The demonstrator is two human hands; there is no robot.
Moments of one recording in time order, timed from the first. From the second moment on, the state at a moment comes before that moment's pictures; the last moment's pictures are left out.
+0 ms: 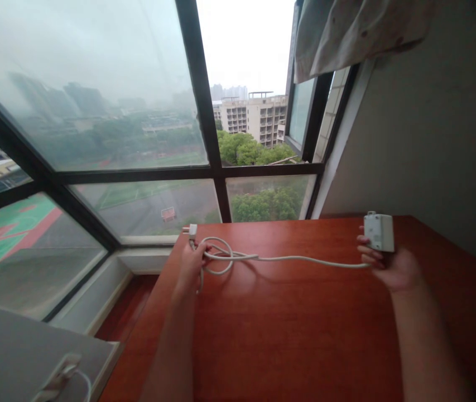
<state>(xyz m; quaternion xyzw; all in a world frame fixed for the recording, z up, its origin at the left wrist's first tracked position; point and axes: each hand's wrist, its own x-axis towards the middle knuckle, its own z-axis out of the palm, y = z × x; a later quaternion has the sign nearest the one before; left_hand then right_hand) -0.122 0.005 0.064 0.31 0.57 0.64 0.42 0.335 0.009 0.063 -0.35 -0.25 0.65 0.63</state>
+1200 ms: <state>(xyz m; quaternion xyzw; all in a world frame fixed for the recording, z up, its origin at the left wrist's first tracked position) -0.025 -0.033 0.081 0.44 0.46 0.51 0.58 0.131 -0.043 0.052 -0.50 -0.70 0.23 0.45</state>
